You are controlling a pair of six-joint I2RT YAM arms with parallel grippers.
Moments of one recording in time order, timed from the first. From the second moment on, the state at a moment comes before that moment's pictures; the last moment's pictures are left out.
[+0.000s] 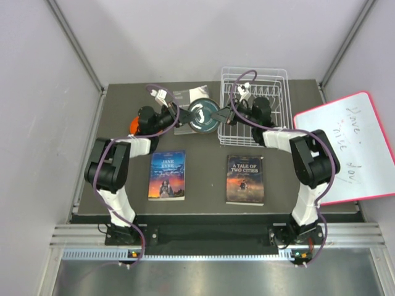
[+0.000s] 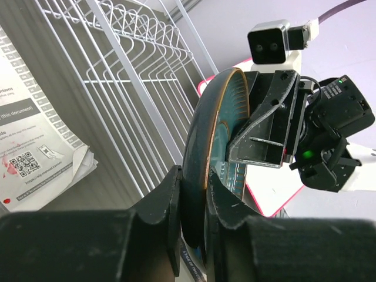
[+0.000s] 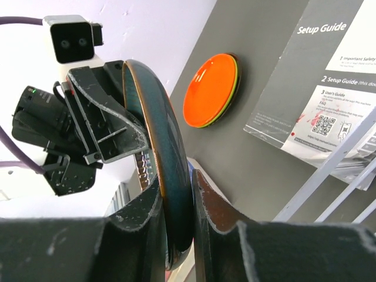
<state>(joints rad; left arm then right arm) -0.23 1.84 0.94 0.95 0.72 -0.91 0.37 1.88 1.09 0.73 -0.69 0.90</state>
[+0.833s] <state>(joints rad) 0.05 1.66 0.88 0.66 0.57 -0.62 0.29 1.67 1.11 0.40 -0.51 0.64</state>
